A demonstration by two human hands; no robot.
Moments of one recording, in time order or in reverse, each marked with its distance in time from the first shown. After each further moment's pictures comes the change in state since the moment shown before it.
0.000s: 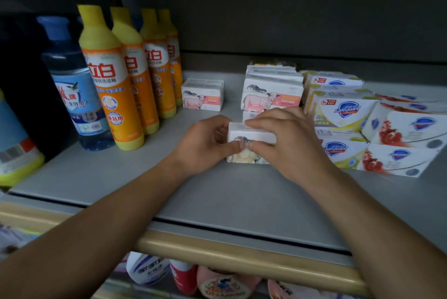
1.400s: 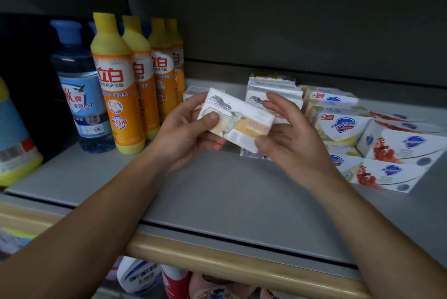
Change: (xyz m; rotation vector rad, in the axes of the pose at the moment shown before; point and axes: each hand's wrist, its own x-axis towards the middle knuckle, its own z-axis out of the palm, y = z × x) left_hand -0.001 0.010 -0.033 -0.764 0.040 -0.020; right_hand -0.003 -0.008 -0.014 0.823 0.020 0.159
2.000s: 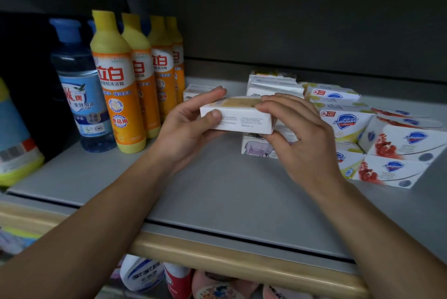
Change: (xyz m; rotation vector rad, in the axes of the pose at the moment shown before) left_hand -0.001 -0.002 0.003 -0.102 -0.024 0.073; right_hand 0.005 0.000 0.000 -0.570 0.206 -0.532
